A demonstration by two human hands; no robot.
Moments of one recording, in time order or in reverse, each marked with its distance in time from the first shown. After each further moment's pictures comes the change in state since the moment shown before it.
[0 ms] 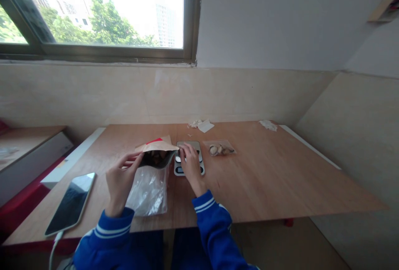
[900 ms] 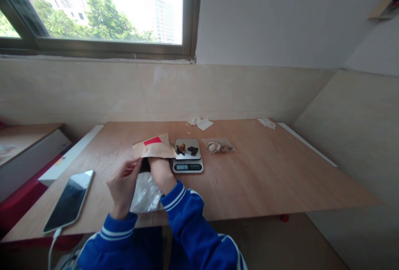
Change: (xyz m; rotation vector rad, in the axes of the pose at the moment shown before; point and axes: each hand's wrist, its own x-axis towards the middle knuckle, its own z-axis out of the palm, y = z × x) left_hand -0.025 -0.026 0.014 0.030 0.129 0.142; right_hand 0.023 -0.094 0.043 -0.249 -0.551 -0.135
